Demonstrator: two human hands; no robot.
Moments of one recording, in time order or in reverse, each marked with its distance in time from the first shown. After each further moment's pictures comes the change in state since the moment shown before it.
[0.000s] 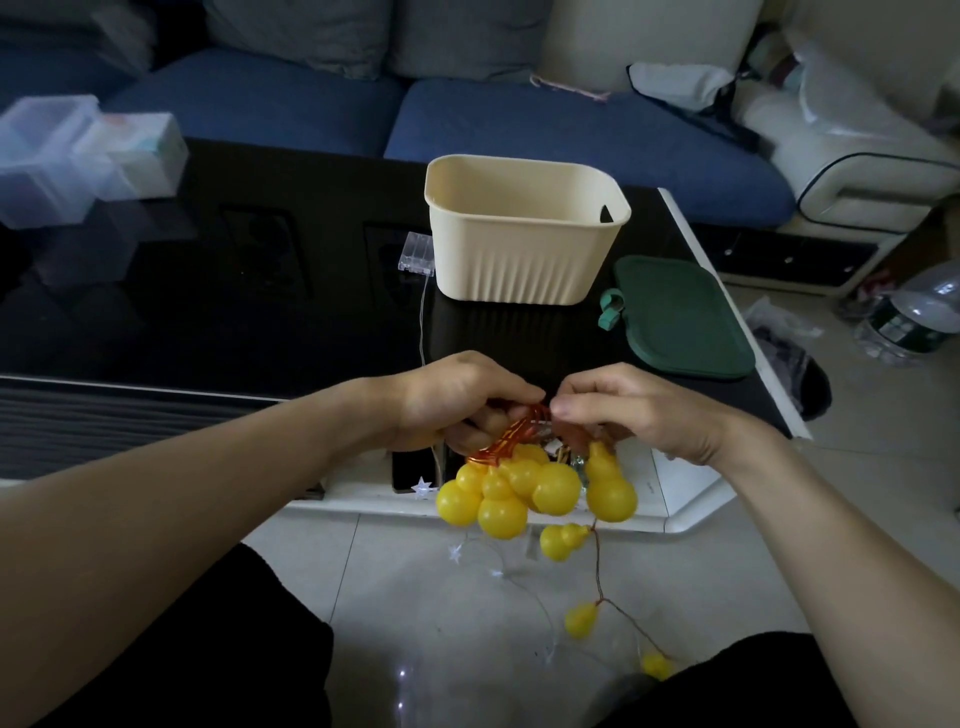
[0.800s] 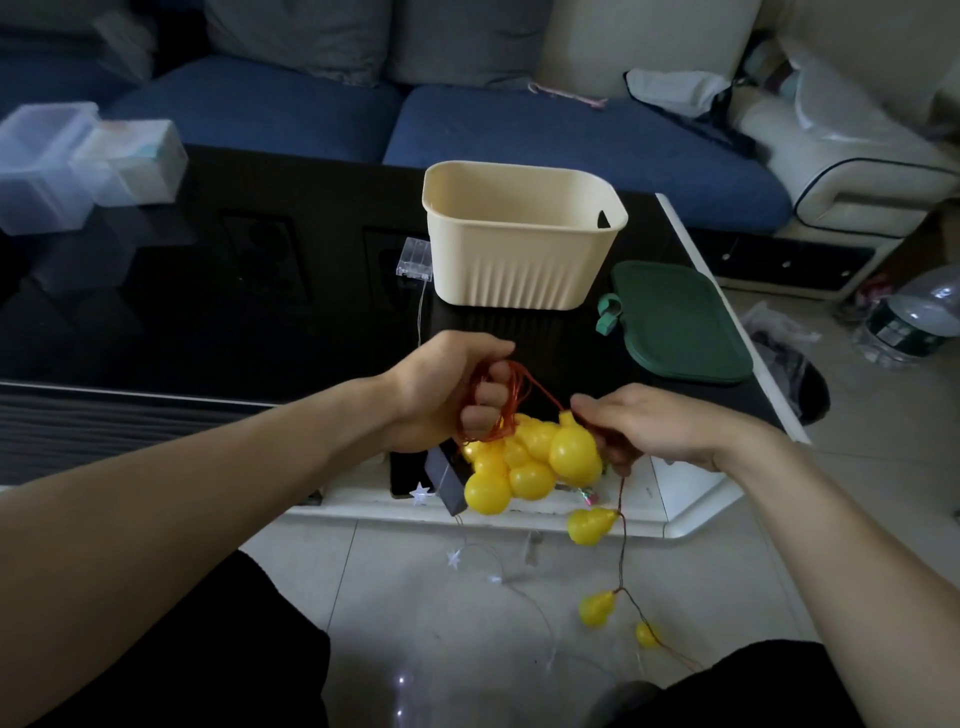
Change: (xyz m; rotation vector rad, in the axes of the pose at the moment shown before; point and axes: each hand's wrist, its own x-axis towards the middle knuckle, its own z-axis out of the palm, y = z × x) left_hand 0.005 0.004 -0.002 -0.434 0.175 -0.031; right_hand 0.001 0.015 -0.007 -0.143 0.080 0.281
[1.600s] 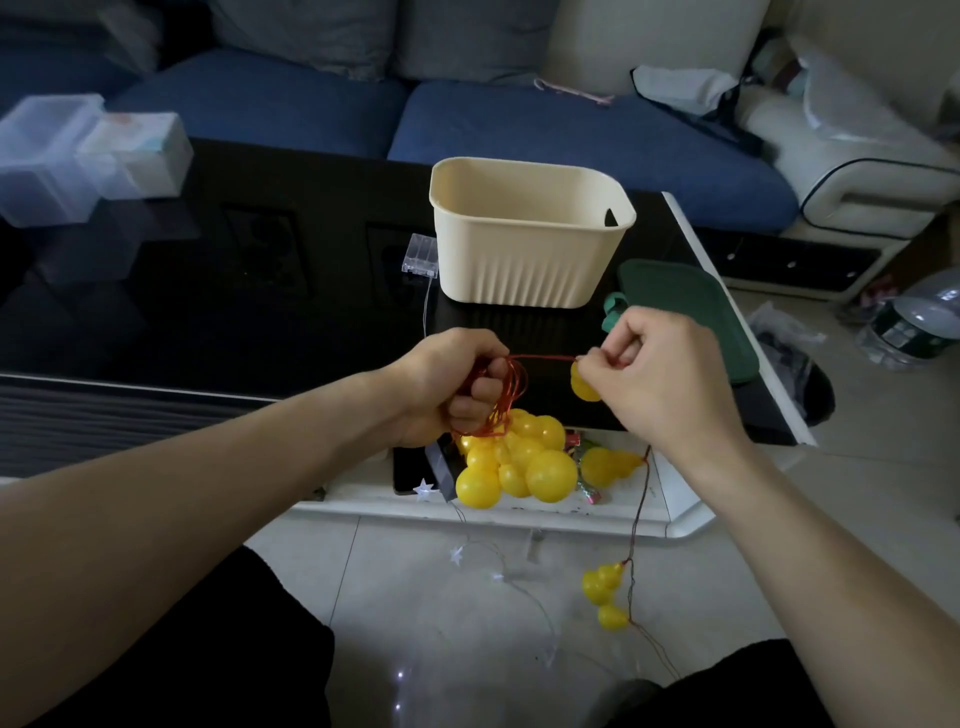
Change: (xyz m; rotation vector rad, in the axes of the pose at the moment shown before) left_hand -0.001 0.001 -0.003 0.073 0.104 0.028; right_hand -0.004 -0.031 0.019 -0.208 0.939 -0.314
